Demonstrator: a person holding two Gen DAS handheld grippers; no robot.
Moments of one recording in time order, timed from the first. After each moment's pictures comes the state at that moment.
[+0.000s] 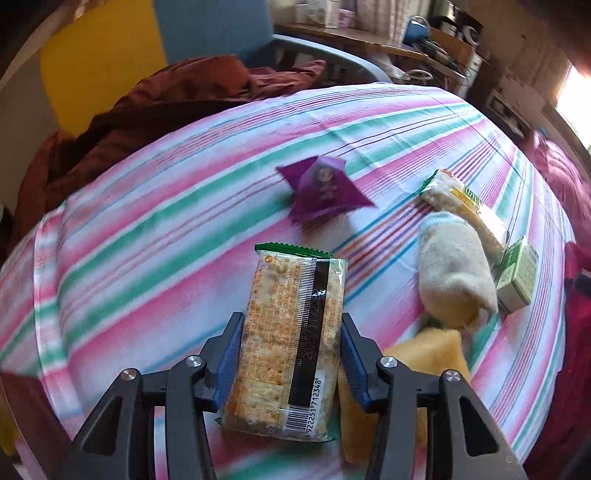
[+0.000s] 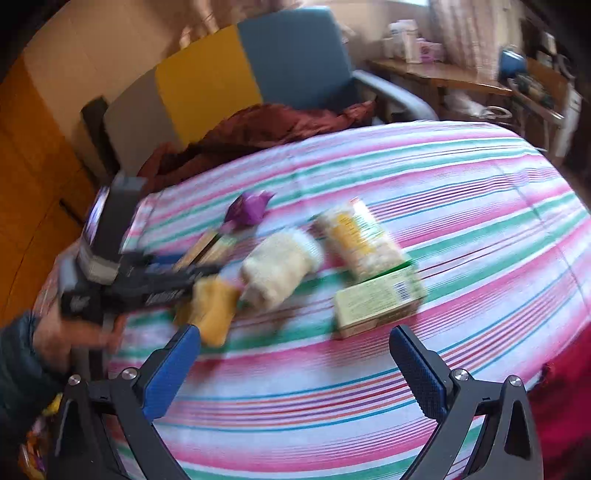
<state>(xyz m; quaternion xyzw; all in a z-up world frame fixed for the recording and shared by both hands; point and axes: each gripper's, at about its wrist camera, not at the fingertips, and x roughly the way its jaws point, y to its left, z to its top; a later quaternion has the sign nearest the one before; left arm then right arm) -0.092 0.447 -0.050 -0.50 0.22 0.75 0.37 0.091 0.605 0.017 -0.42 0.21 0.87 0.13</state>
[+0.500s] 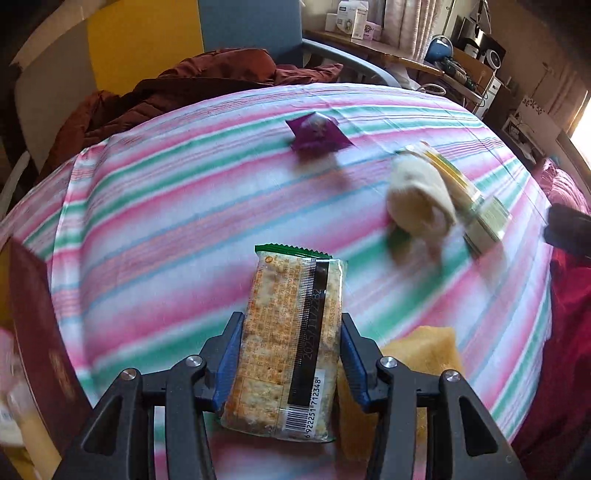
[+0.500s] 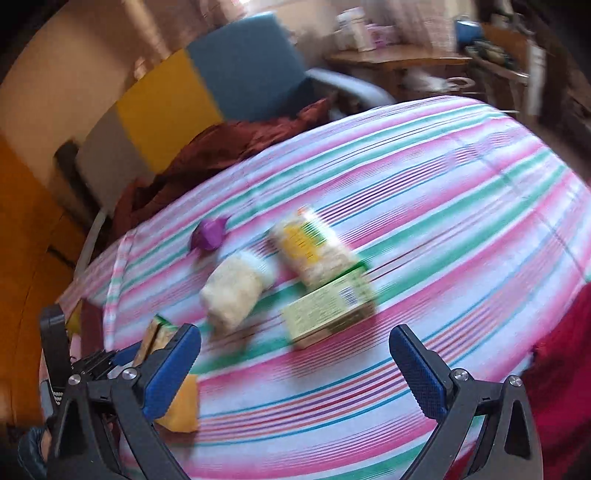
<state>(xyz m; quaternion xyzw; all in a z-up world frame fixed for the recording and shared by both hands) -0.026 0.392 -0.050 -0.50 0.17 0.78 0.34 0.097 0.633 0.011 -0.42 0.27 0.85 0.15</state>
